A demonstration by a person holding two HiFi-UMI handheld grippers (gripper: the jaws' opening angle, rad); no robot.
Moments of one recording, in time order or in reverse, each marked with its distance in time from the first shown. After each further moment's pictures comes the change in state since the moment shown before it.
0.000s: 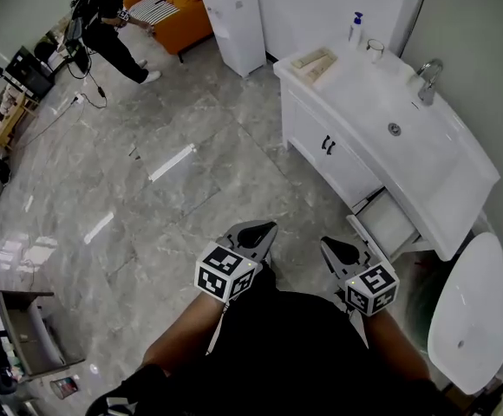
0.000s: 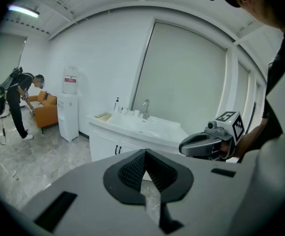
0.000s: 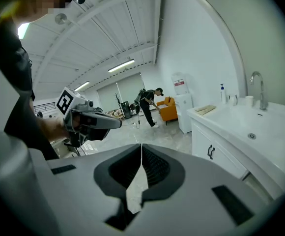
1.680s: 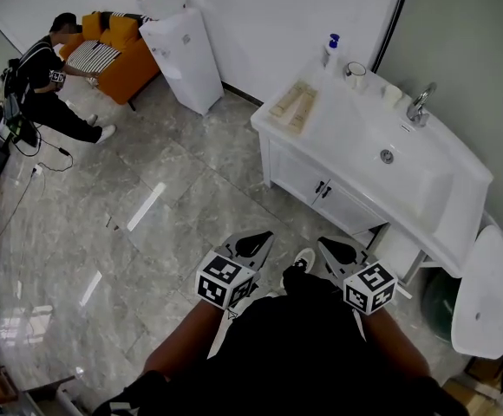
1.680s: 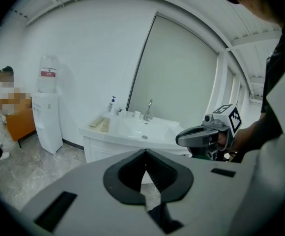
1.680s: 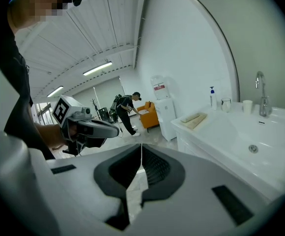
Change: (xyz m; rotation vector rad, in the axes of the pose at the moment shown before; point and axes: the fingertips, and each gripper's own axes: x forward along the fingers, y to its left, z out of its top) left arm 0.108 0.196 0.106 0.095 0.074 -0.237; right arm 0.173 -0.118 0.117 0.107 -0.049 -0.234
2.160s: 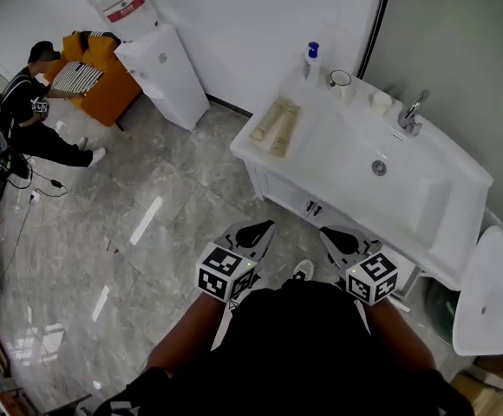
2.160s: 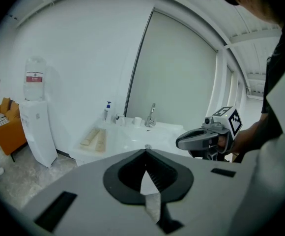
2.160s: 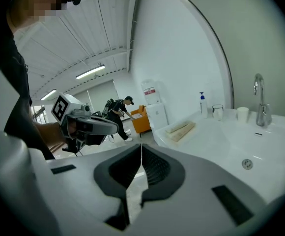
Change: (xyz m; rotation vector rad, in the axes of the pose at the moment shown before) left arm 0.098 0.042 0.086 0.063 0.002 -0.028; right arm 0.028 -0.112 0.054 0.020 -0.033 -0.050
